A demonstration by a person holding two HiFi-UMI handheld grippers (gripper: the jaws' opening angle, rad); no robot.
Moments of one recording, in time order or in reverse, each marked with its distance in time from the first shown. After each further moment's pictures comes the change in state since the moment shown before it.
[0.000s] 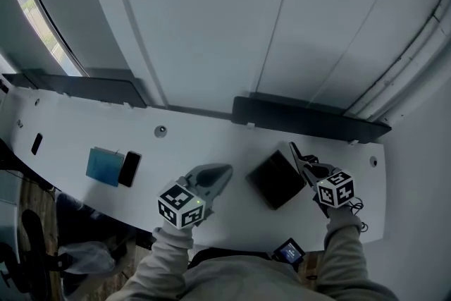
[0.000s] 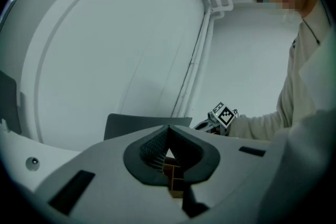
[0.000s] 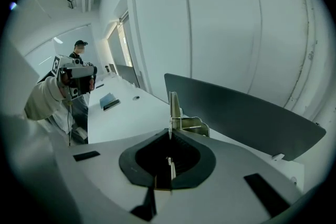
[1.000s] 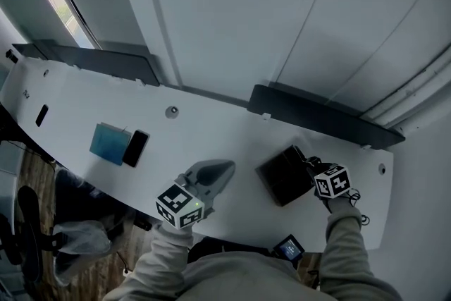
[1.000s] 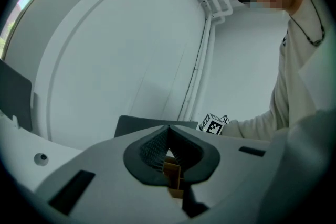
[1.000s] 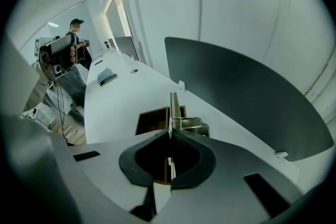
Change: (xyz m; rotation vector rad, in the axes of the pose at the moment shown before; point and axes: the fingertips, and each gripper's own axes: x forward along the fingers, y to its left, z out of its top) left arm -0.031 0.011 -0.010 0.007 -0.085 0.073; right arm 0.065 -0.009 -0.052 -0.069 0.277 0.026
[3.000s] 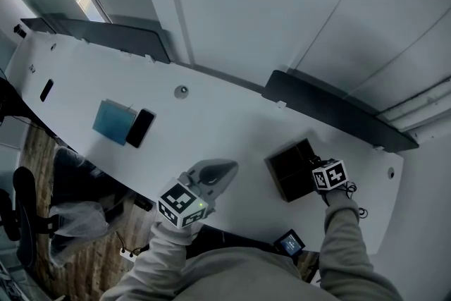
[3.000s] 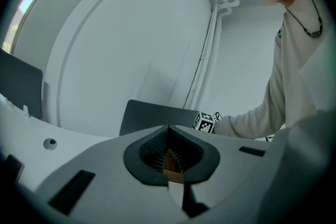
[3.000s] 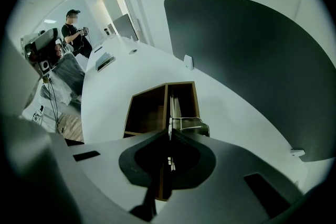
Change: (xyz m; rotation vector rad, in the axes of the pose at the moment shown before) left arm -0.014 0.010 -0.049 -0.024 0.090 0.066; right arm 0.078 0.001 -0.038 -0.010 0.174 0.061
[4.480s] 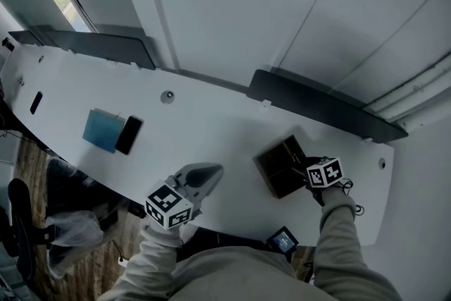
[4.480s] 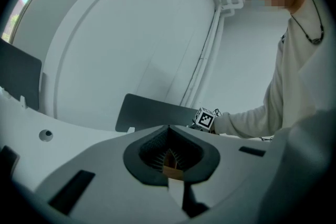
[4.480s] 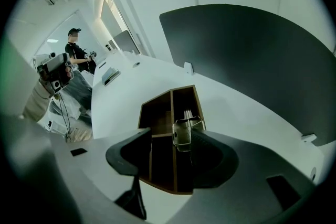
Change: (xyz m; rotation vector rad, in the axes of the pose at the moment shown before) left arm -0.008 -0.002 -0.013 -0.044 0.034 -0.036; right arm -0.017 0.014 0.001 0.108 -0.097 0.093
